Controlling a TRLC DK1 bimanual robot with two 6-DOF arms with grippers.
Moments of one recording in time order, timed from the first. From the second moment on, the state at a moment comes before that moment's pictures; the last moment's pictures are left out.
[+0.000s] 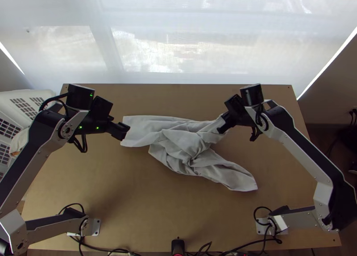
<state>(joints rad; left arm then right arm) -0.32 1.31 1.44 -0.99 0.16 0.13 0.42 1.50 1.35 -0.67 -0.09 -0.28</state>
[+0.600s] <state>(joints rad) -0.35 1.33 1.49 -0.97 0.15 0.10 0.63 1.22 1.60 -0.52 0.25 -0.56</state>
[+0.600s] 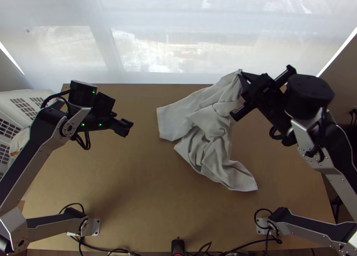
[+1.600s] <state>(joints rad) -0.49 1.48 1.88 -0.98 0.15 0.03 1.05 1.27 1.77 -0.28 0.44 -0.89</state>
